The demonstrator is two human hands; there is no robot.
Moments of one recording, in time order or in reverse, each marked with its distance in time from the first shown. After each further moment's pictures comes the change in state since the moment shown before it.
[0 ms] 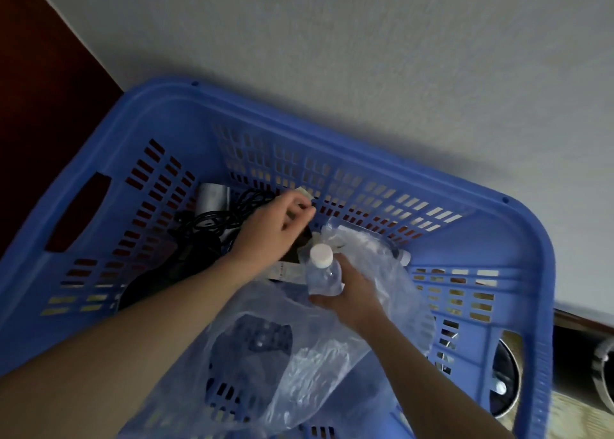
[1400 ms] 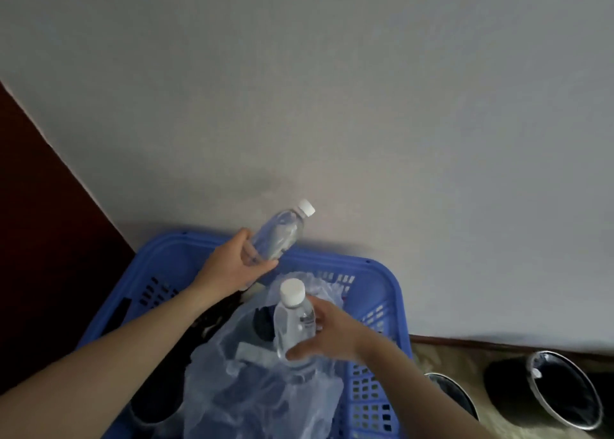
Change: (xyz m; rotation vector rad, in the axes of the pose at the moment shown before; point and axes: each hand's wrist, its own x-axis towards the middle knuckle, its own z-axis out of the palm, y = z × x) left_hand -0.014 0.152 -0.112 0.009 -0.003 0.032; right_hand -0.151 -0.126 -0.130 0.175 -0.144 -0.236
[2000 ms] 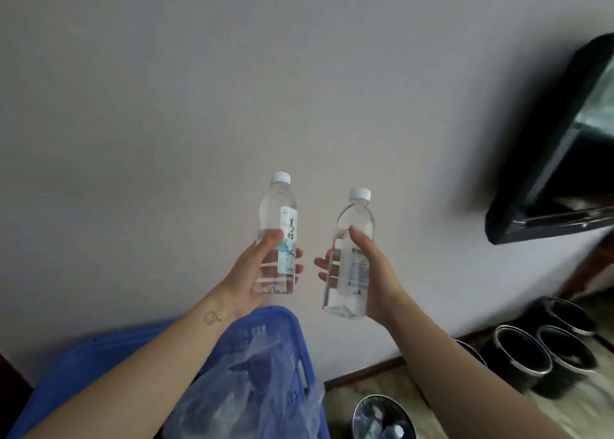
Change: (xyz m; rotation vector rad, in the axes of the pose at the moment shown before) left_hand -0.120 0.281 0.039 -0.931 -0.578 0.126; right_hand -0.264 -0.095 -0.103 0.850 0.759 -0.369
